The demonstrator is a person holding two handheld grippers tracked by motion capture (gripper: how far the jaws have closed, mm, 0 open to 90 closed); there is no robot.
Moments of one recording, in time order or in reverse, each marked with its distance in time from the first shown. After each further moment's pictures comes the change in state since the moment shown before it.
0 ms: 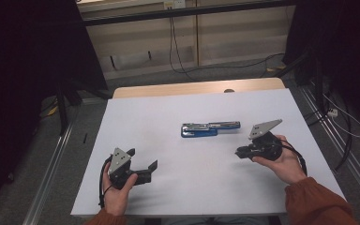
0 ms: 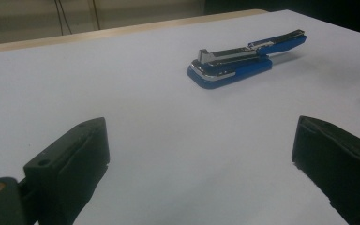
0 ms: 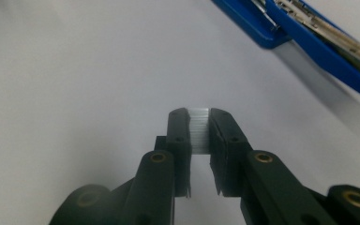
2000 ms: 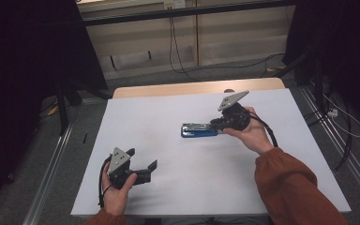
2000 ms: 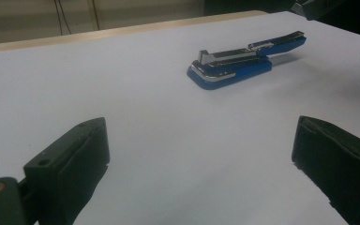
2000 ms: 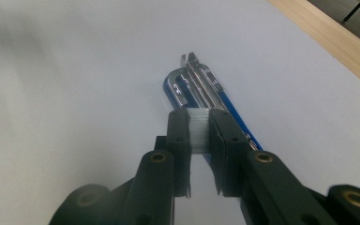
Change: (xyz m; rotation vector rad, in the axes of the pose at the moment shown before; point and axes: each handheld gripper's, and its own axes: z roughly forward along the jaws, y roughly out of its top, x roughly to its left) left arm 0.001 0.000 0.000 -0.010 -0.004 -0.015; right arm -0.026 0.097 0.044 -0.074 -0.038 -0.073
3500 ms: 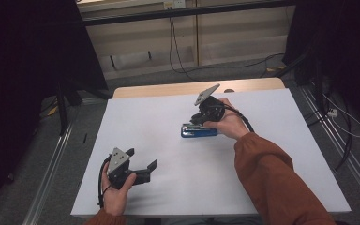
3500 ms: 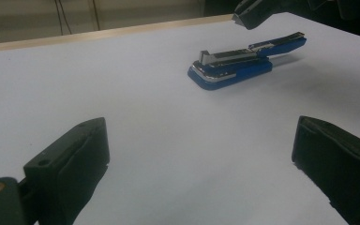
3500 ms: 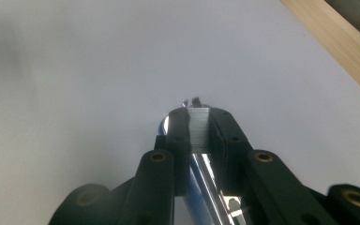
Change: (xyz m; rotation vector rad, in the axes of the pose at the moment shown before) left arm 0.002 0.000 -0.001 0.006 0.001 0.006; right arm -0.011 0.042 0.061 0.036 0.065 -0.084
